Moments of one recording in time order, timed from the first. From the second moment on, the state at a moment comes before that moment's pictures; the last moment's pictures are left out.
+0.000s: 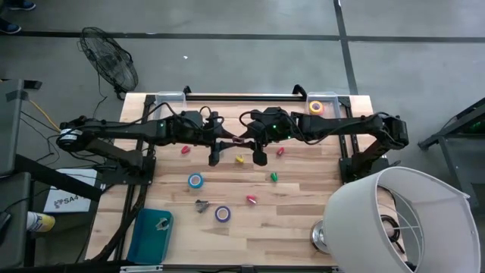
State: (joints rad) left arm 0.12 1.22 0.94 -0.05 0.03 0.01; right arm -0.13 1.59 1.26 -0.15 -0.15 -0.12
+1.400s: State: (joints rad) left arm 0.12 1.22 0.94 -0.07 0.06 0.04; right arm -0.13 1.61 1.26 -0.14 -0.17 -0.13
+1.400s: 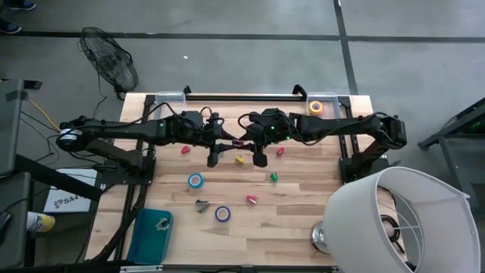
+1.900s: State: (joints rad) left arm 0.12 1.22 0.94 -0.05 0.06 0.05; right arm -0.13 1.61 1.26 -0.14 -0.17 -0.13
